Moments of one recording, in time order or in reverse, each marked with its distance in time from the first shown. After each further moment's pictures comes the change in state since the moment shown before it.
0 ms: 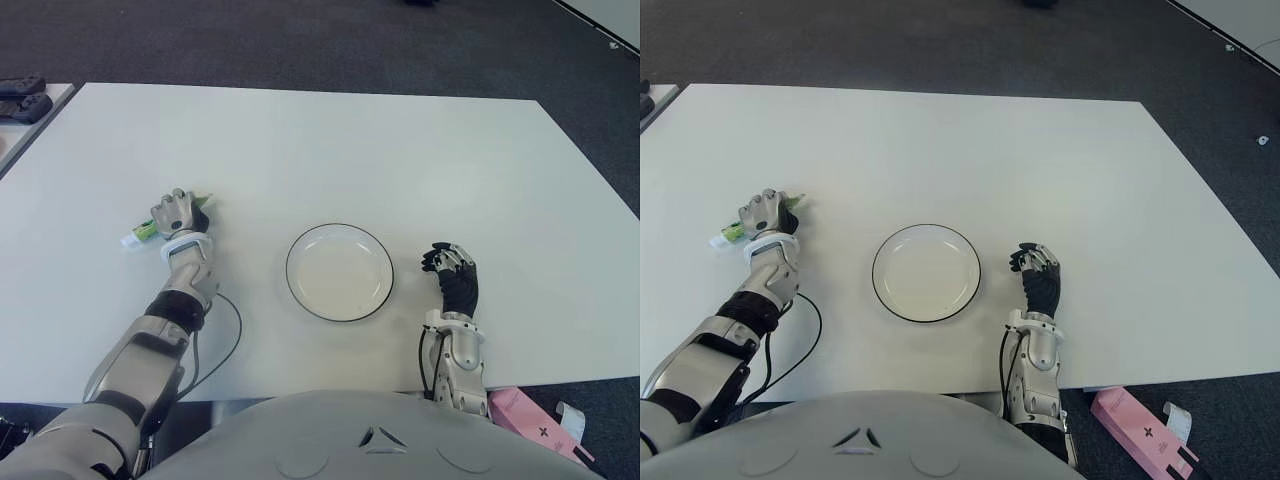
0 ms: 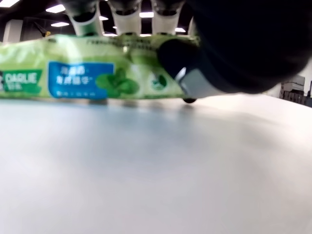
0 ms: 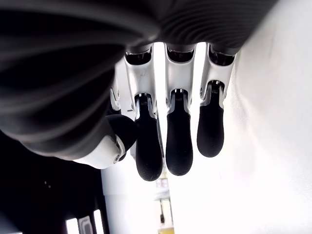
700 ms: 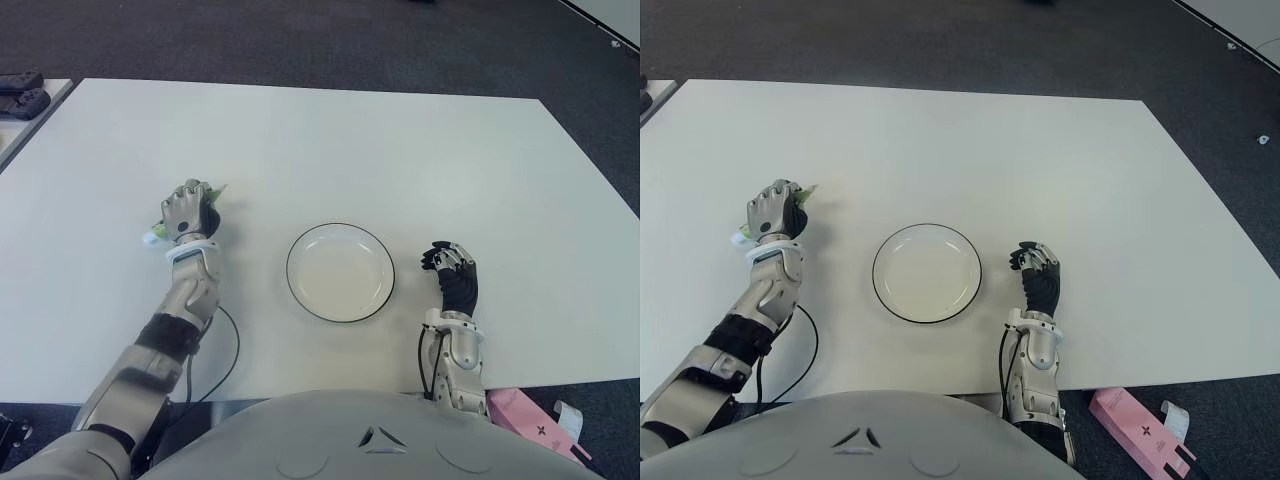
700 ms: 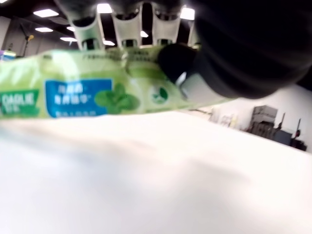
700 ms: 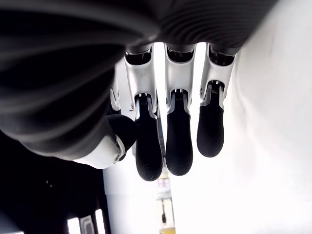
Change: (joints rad) left arm 0.181 0.019 -0.012 -0.461 0.047 -0.036 0.016; right arm -0.010 -0.002 0.000 0.016 0.000 -0.026 0.005
